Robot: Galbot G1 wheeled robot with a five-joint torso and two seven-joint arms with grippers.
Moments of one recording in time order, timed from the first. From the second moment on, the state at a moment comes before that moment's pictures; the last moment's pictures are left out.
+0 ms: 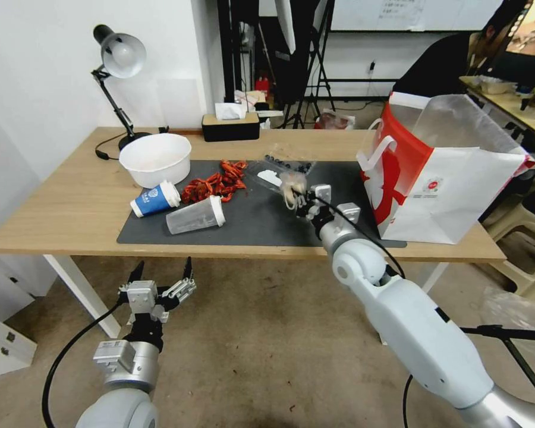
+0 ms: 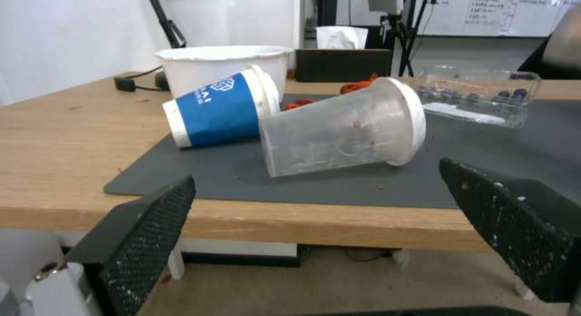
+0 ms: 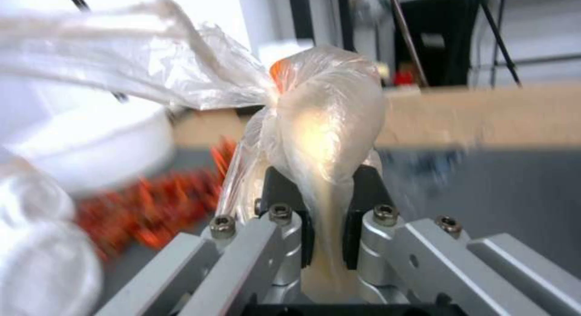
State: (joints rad) left arm 1.72 -1.48 -0.56 -2.23 -0.17 0.03 -0.06; right arm -0.77 1.12 0.02 1.79 0.74 -0.21 0.22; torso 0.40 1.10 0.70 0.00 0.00
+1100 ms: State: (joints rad) left arm 1.73 -1.49 -0.53 -2.24 -0.15 0.01 -0.05; right arm -0.57 0.97 0.43 1.91 0.90 -0.70 0.67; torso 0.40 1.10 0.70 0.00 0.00
